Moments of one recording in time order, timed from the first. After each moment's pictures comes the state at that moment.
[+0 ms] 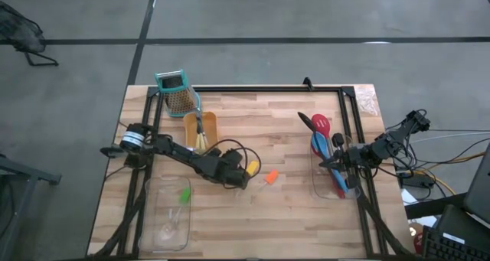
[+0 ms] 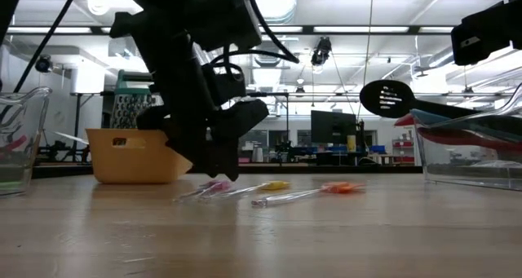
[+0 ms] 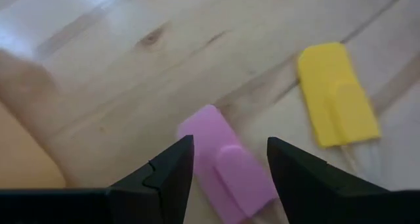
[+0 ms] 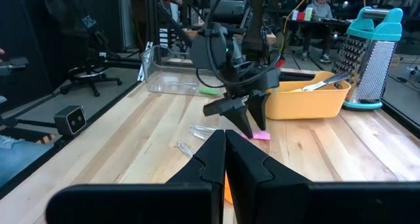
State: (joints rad) left arm -0.24 1.90 1.16 -0.50 -0.55 -1.05; right arm 0.60 0.06 0.18 -0.23 0.42 0.05
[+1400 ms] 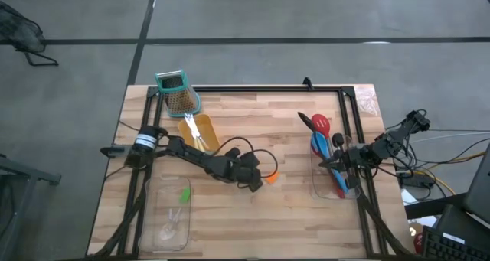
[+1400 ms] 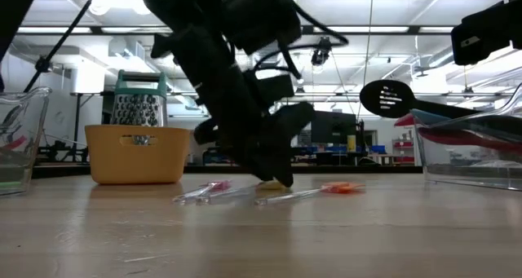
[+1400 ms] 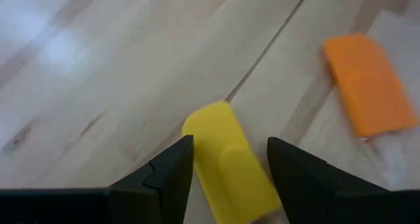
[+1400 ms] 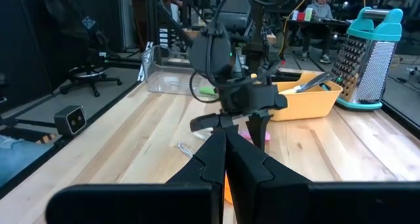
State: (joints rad) left arm -0.20 2.02 1.27 -0.25 -0.49 -0.71; right arm 0.60 0.06 0.18 -0.23 0.42 0.05
